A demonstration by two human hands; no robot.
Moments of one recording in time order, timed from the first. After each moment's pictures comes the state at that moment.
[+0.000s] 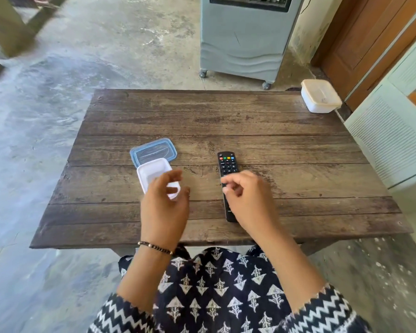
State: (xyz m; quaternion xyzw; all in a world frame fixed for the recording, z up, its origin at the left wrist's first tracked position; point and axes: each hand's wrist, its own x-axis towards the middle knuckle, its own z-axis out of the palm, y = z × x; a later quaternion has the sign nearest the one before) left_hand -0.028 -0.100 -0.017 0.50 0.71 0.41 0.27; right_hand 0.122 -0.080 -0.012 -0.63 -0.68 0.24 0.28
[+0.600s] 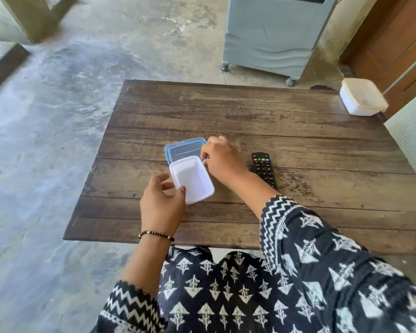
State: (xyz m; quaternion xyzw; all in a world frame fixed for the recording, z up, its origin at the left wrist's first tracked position) left_hand -0.094 -0.082 -0.042 0.38 0.79 0.36 0.32; right_hand 0.022 0.036 -0.062 -0.51 -0.84 0.11 0.14
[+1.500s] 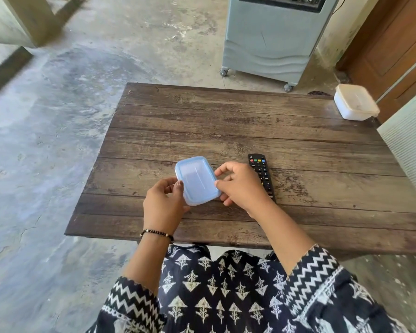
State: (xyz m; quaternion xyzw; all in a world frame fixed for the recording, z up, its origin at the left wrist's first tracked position) left_hand -0.091 -0.085 -0.054 0.32 0.73 0.44 0.40; right_hand 0.057 -0.031 -0.032 -0.62 -0.60 0.46 0.22
